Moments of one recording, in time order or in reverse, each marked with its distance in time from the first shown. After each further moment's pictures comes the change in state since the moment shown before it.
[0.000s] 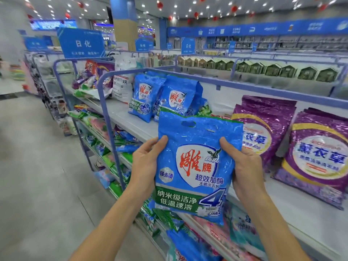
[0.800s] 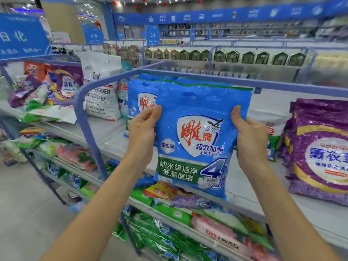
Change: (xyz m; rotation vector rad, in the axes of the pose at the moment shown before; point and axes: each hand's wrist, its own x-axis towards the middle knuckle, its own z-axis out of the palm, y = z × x) left_hand 0.324 0.080 -0.082 0.086 -0.258 0.048; right_hand 0.188 0.079 0.205 -0.204 0.314 -0.303
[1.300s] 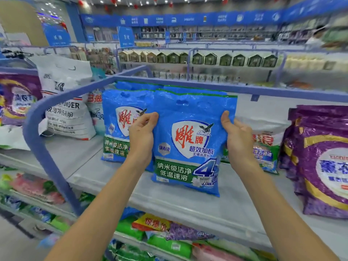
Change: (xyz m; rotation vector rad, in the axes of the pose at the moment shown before) left_hand 0.125 -0.064 0.014 0.042 -0.098 -0.009; right_hand 0.082 0.048 0.025 -0.098 0.085 0.055
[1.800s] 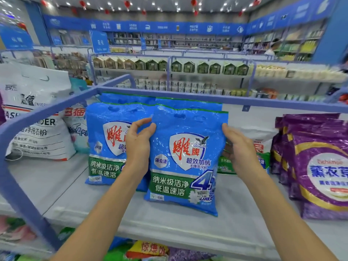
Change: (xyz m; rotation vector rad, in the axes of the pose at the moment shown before) left_hand 0.047 -0.012 -0.003 -0.133 -0.068 -0.089; right_hand 0.015 -0.002 -0.004 -0.019 0.060 0.117
